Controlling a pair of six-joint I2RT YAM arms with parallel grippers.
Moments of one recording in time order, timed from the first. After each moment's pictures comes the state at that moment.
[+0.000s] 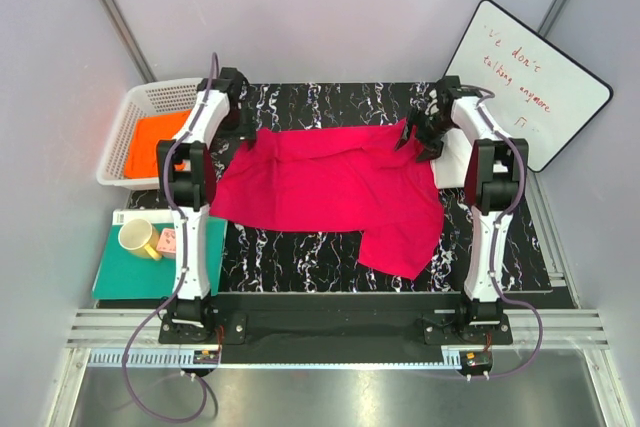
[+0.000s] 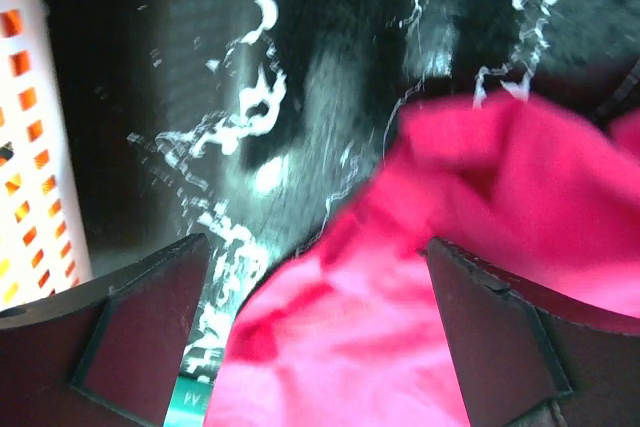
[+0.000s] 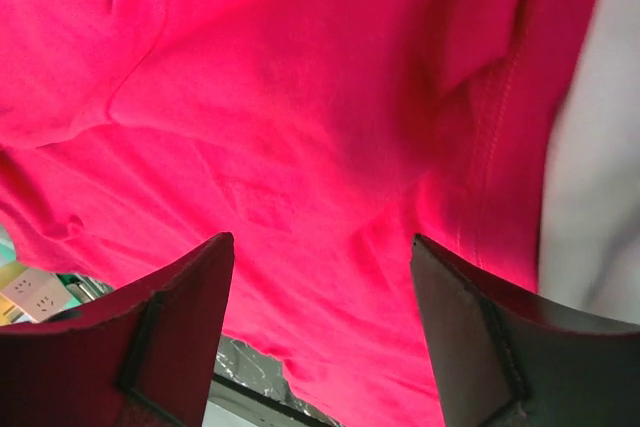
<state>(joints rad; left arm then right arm) -0.08 2.42 2.22 -1.12 -0.21 -0.27 0.03 2.29 1.96 -0.95 -0.40 0.37</state>
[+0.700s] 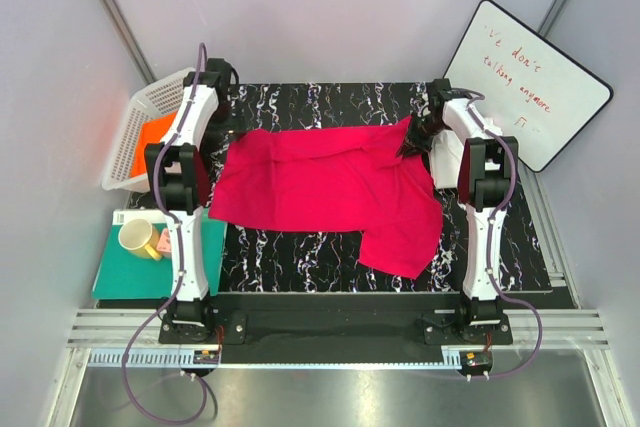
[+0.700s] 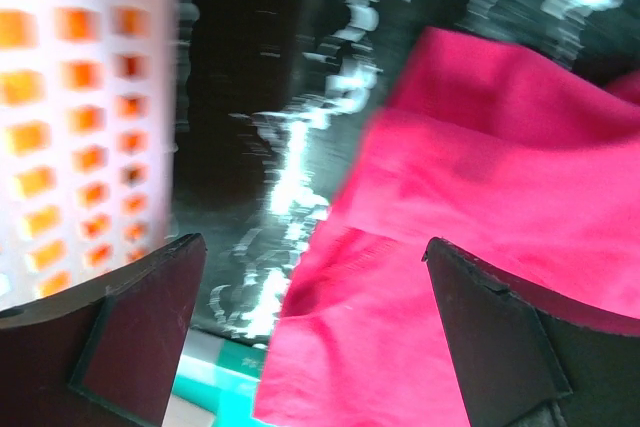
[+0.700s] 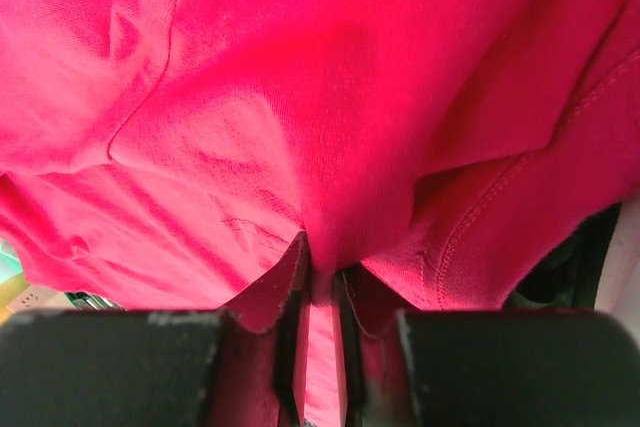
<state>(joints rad) -0.05 2.32 2.20 -1.14 -0.26 -0.23 0.07 2.37 2.00 -0.91 -0.40 0.42</state>
